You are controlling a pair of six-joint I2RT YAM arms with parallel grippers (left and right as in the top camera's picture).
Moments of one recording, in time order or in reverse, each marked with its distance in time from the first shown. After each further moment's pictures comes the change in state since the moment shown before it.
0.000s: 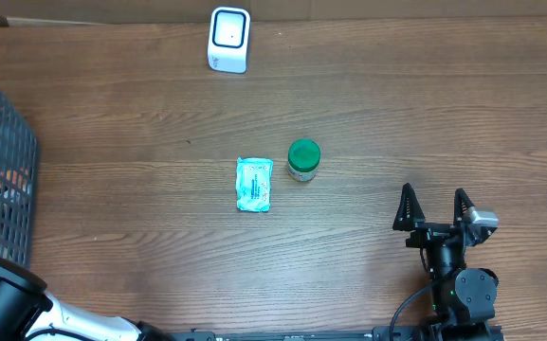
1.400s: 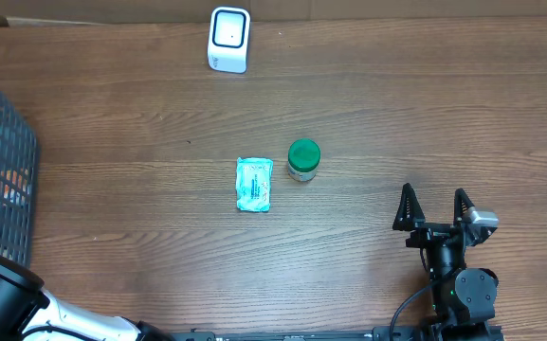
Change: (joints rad) left arm 0.000 0.032 -0.021 0.059 -0.232 0.093; right arm 0.000 0.000 0.000 0.000 0.000 0.000
